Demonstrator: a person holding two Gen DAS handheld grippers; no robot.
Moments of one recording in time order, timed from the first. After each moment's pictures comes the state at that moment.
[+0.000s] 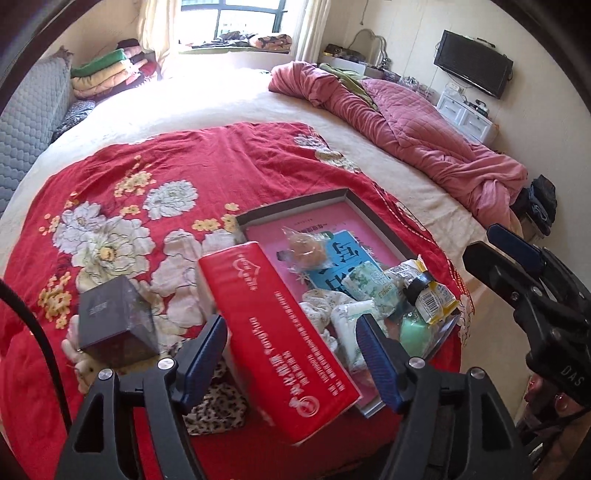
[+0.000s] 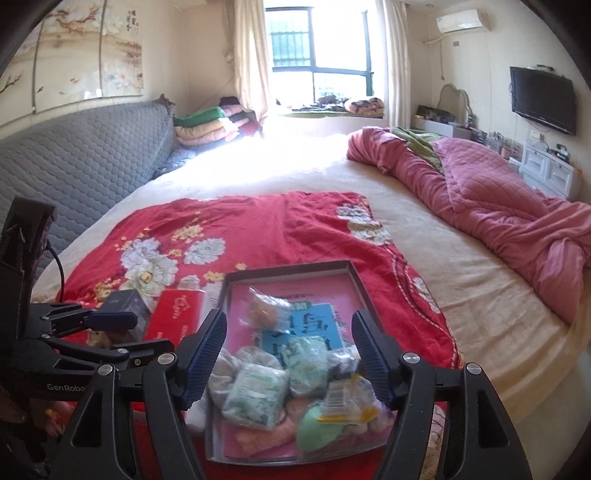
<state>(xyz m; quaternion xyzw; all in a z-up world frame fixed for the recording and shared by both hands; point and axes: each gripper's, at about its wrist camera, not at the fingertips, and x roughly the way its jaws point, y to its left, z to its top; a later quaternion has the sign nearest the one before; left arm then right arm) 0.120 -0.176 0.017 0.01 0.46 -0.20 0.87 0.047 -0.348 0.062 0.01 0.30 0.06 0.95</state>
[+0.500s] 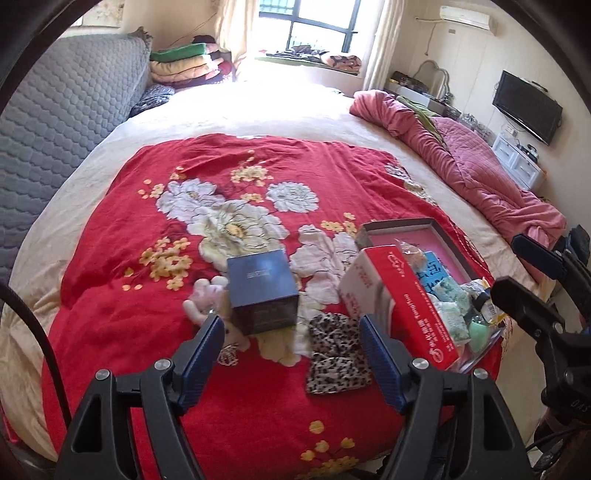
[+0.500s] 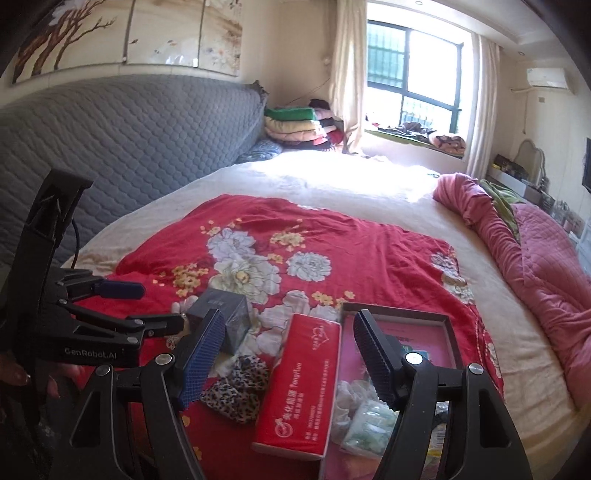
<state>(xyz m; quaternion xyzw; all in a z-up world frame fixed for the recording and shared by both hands) 0.099 -0.020 0.028 -0.05 0.45 -0.09 0.89 0.045 -0.196 0.085 -0.10 0.30 0.18 0.93</state>
